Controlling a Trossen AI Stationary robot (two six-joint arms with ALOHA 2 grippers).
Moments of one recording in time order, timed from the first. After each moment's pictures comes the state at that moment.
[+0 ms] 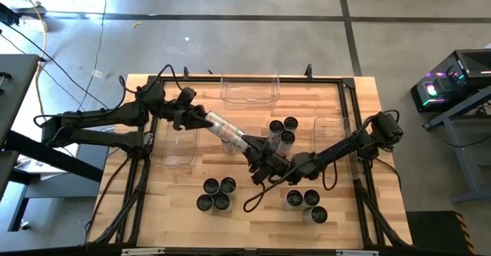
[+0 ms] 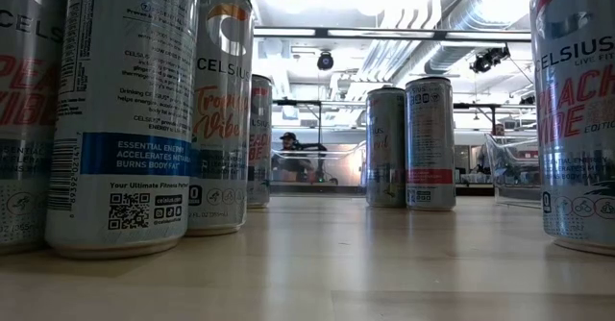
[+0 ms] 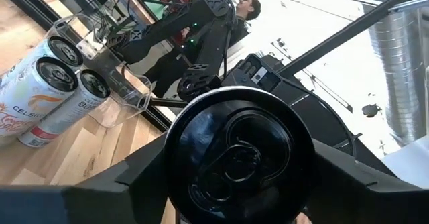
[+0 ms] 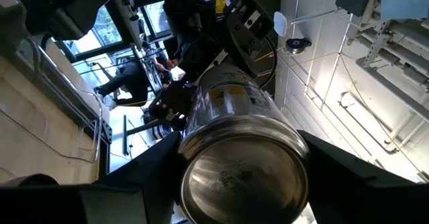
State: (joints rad) left arm 0.27 0.91 0.68 0.28 0.54 -0.96; right arm 0.38 1.79 1.05 1.06 0.86 -1.53
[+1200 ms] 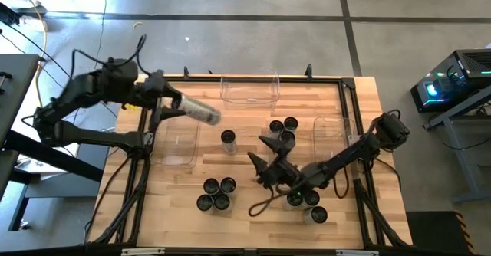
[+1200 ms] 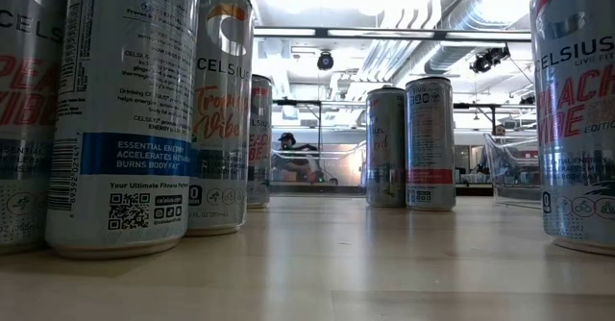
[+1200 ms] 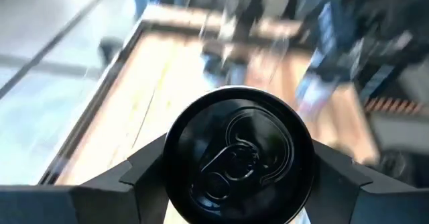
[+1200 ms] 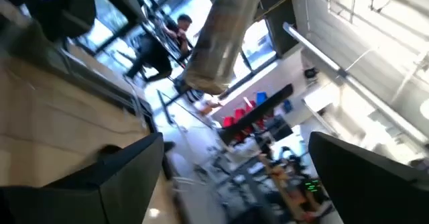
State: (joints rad) left arm 0.26 0.92 1.43 -1.05 0.13 0.04; right arm 0.51 1.74 1.02 1.01 1.17 -1.15
